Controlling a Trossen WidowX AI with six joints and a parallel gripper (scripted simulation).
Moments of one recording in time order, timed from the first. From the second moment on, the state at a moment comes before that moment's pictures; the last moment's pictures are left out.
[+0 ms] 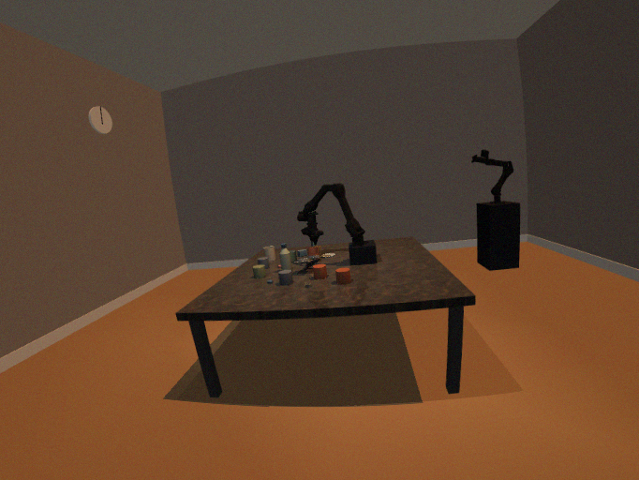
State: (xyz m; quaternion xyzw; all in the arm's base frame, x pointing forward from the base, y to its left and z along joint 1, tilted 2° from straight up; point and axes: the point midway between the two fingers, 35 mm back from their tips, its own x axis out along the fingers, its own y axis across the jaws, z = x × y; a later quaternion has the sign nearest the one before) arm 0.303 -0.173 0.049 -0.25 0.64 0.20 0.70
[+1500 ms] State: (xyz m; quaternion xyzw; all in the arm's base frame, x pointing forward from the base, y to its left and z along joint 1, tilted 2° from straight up) arm 0.228 -0.245 -0.039 -0.26 0.65 0.23 0.68
